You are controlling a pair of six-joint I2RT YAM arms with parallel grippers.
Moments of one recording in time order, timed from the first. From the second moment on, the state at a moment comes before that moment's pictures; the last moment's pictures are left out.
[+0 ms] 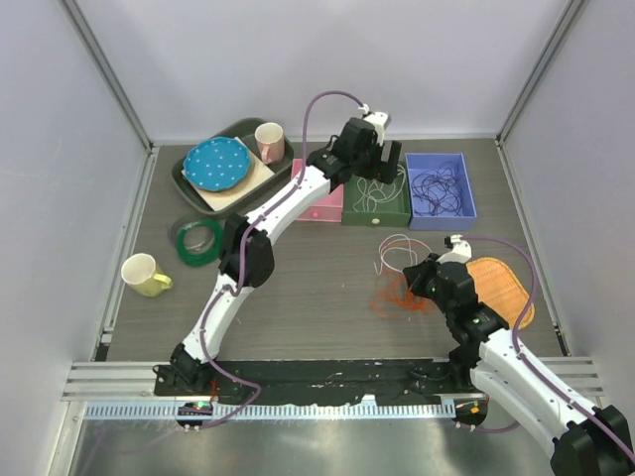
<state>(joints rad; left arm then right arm) -0.69 2.46 2.47 -0.49 0.04 -0.26 0.44 0.61 0.24 -0.08 0.16 0.65</state>
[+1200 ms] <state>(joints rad) -0.79 0.96 0.79 -0.28 -0.26 -0.53 0.83 1.10 0.31 0.24 -0.15 0.51</state>
